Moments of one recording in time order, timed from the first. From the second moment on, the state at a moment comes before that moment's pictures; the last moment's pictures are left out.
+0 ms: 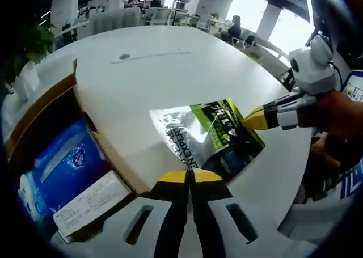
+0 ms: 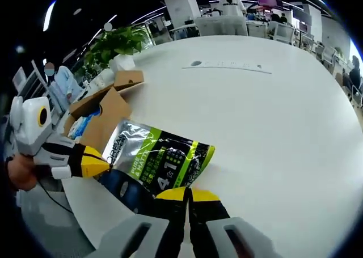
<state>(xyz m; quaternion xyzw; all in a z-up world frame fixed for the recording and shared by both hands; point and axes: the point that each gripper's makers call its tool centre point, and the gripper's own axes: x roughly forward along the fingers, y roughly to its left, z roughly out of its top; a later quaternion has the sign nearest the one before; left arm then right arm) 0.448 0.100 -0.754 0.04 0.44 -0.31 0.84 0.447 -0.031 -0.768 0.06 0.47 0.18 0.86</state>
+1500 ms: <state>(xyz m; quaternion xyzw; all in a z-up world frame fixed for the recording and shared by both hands) 0.441 0.114 -0.789 0.04 0.48 -0.24 0.84 0.452 -0.022 -0.789 0.07 0.48 0.18 0.86</state>
